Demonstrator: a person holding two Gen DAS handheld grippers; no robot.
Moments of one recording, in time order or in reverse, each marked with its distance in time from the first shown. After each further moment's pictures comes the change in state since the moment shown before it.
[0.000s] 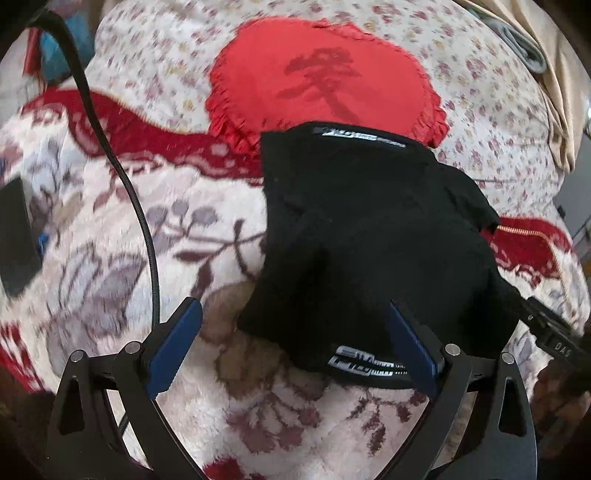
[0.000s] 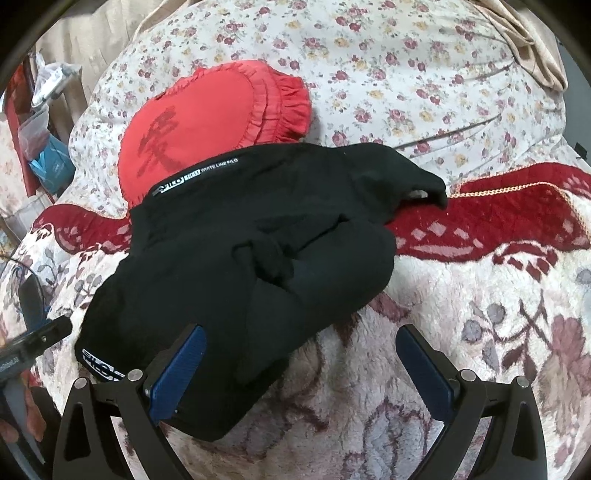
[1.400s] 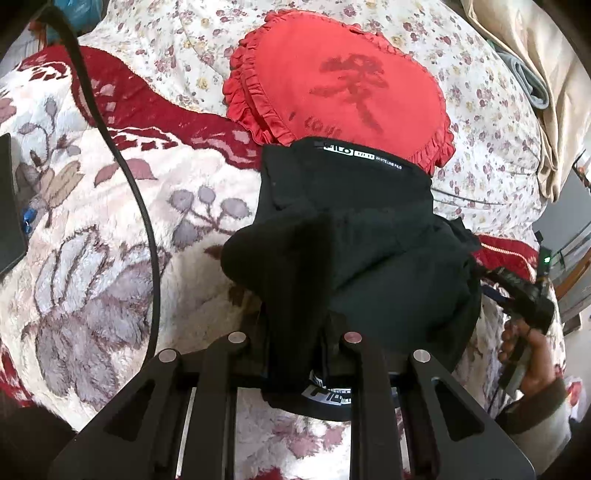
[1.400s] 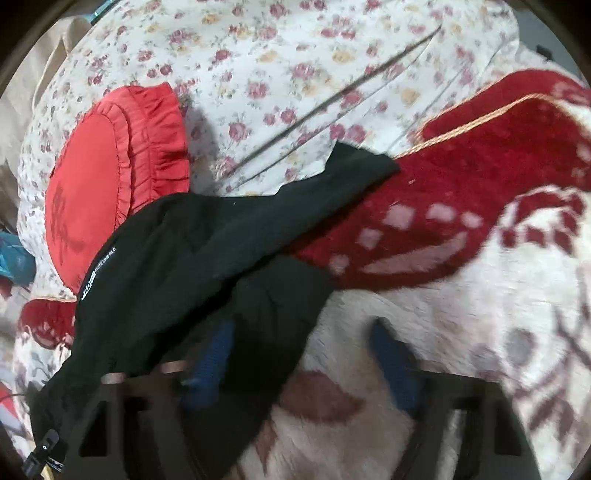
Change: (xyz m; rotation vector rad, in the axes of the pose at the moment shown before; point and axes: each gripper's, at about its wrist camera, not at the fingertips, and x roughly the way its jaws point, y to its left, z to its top) left arm -0.002 0.054 0.012 -0.070 0.024 -0.133; right arm 0.096 -0.090 0.045 0.337 0.069 0.025
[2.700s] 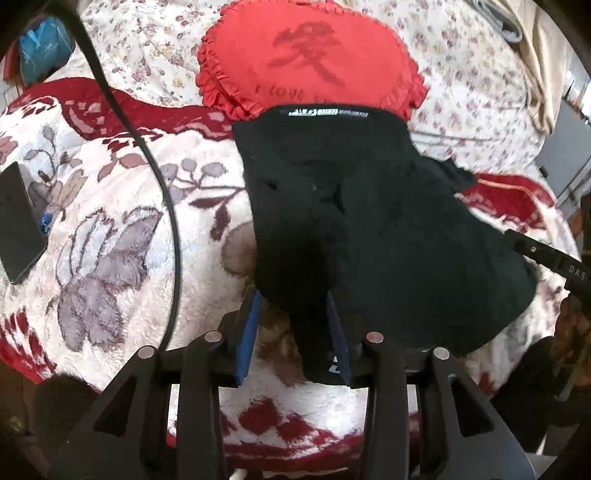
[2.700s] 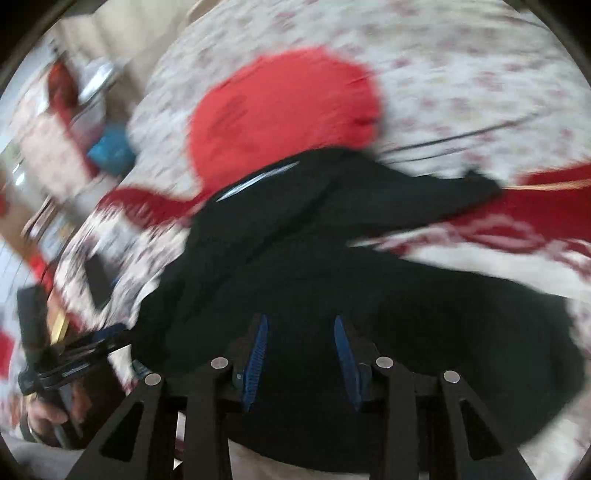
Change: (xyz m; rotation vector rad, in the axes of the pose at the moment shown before) left arm -0.021 -0.040 -0.048 0.190 0.078 0.095; right arm -0.099 0.097 -0.091 -0.422 0.085 0.272
